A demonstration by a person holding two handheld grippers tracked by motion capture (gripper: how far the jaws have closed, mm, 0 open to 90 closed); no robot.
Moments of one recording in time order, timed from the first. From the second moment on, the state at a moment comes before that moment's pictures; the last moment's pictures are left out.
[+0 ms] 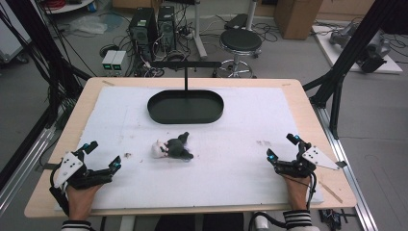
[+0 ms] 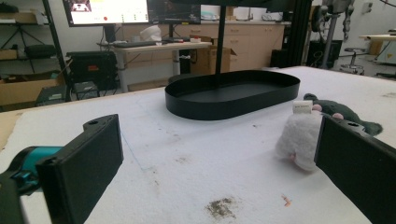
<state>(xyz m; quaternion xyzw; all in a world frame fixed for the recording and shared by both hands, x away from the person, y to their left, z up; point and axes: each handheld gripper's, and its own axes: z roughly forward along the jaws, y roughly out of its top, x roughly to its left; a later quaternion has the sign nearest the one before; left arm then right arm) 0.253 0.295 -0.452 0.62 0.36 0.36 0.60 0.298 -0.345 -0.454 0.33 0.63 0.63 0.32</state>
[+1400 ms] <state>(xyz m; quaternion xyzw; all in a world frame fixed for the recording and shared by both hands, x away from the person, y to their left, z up) 0.305 0.252 -0.359 0.76 0.25 0.27 0.53 0.297 -0.345 -0.453 0.33 0.63 0.63 0.32</state>
